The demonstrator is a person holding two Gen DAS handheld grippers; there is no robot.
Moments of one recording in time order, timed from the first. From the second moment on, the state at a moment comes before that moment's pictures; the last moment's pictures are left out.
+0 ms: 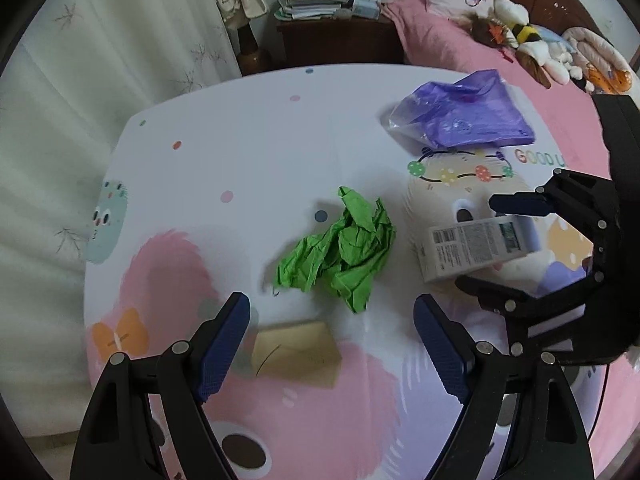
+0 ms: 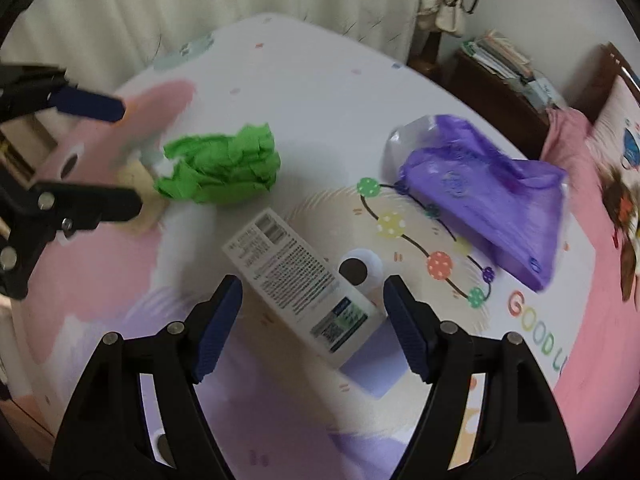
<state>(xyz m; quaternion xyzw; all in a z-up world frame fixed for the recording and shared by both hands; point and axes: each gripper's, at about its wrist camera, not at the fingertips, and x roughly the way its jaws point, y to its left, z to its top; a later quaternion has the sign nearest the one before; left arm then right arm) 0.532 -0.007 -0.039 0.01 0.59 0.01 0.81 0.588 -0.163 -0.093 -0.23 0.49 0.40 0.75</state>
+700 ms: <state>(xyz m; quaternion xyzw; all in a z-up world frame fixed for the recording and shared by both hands) 0.597 -0.027 -0.101 0.03 0.61 0.01 0.79 0.596 -0.199 -0.109 -0.08 0.54 0.35 0.76</state>
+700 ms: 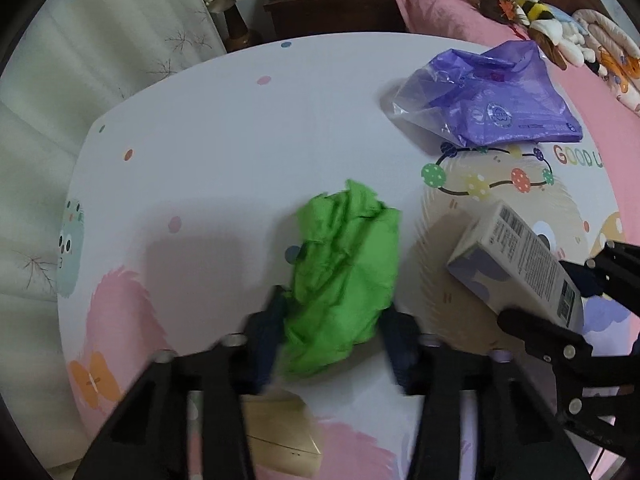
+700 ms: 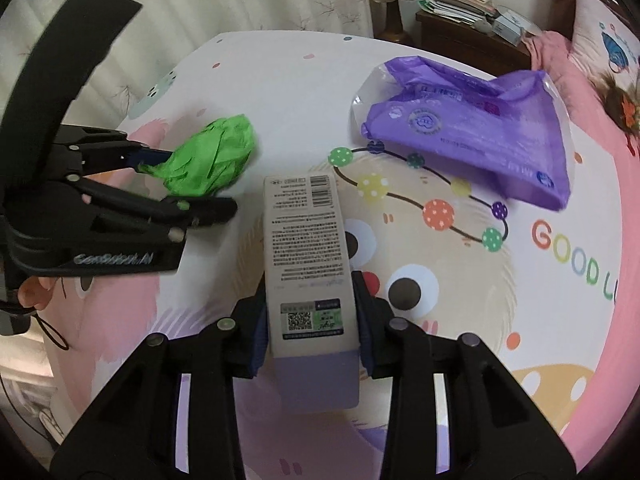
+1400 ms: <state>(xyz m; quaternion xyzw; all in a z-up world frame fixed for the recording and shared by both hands) 0.514 -0.031 -0.023 0.02 0.56 0.00 0.83 0.527 -0.223 -0.054 0.00 0.51 0.33 0.79</state>
